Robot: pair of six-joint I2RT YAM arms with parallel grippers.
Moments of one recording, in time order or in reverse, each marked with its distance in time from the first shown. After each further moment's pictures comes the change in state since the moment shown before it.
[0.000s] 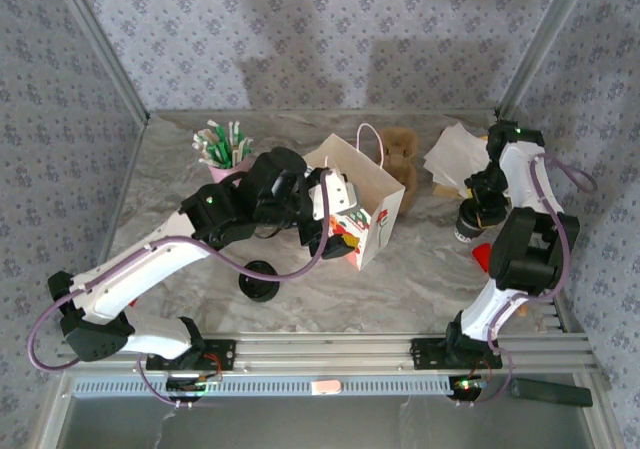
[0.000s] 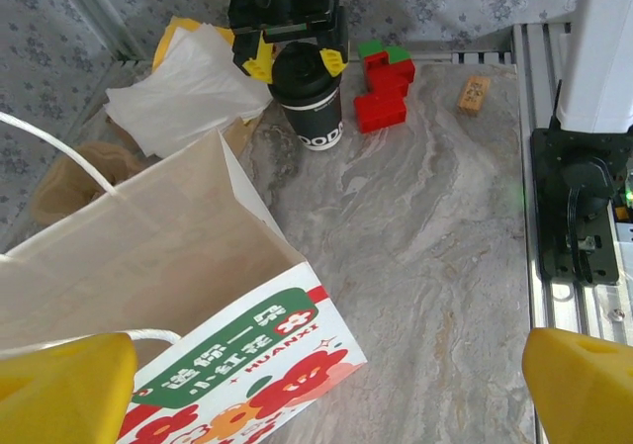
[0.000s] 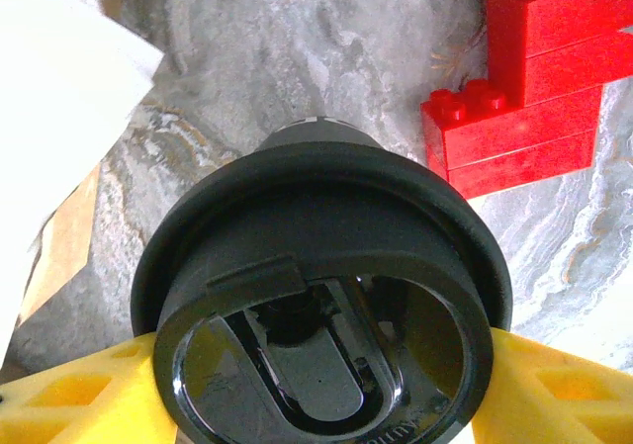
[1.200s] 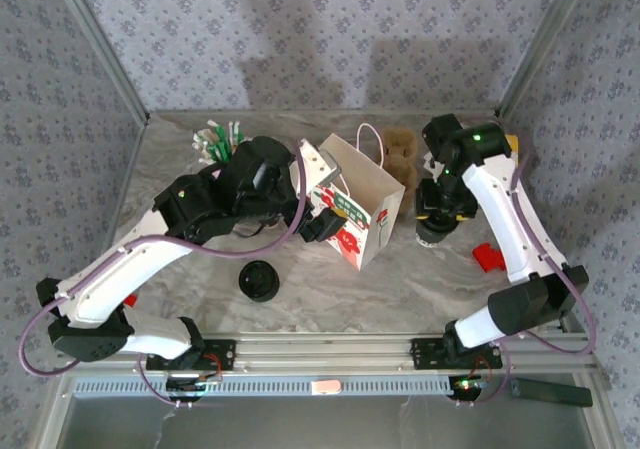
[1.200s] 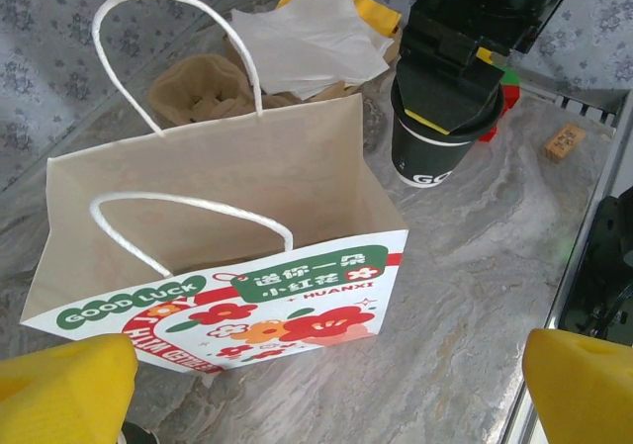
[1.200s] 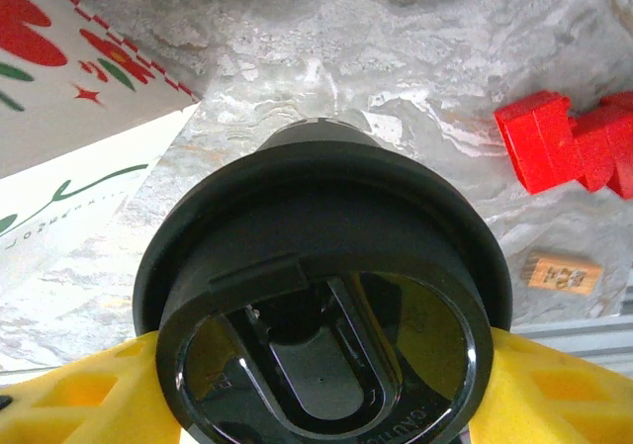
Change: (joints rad) left arm 0.000 0.000 0.177 -0.207 -0.240 -0.320; right arm 0.512 -0.233 0.173 -0.355 0.047 -0.851
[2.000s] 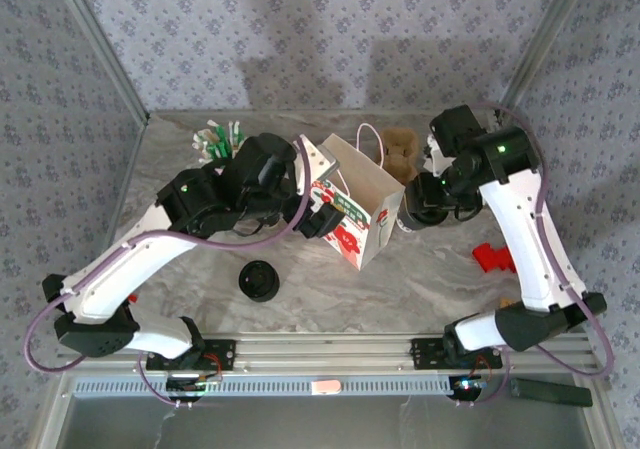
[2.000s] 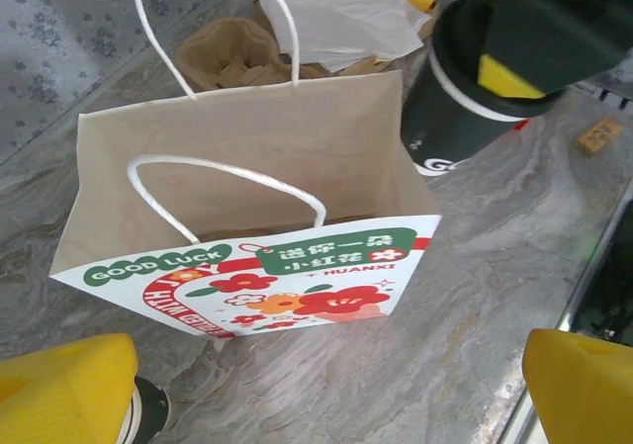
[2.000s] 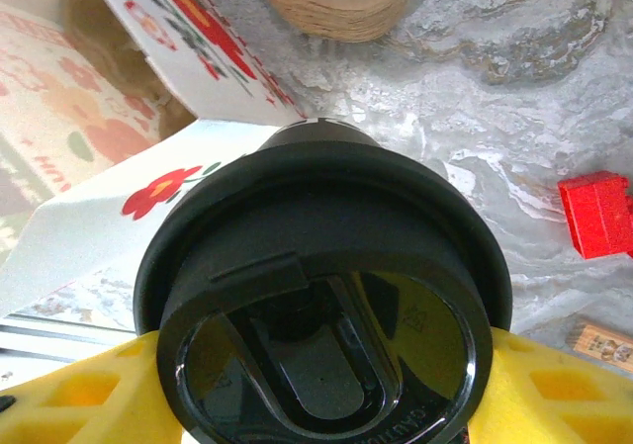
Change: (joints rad) left arm 0.000 0.048 0.068 -0.087 -0.077 -0.061; right arm 0.057 -0.092 0.136 -0.006 -0.125 -0.055
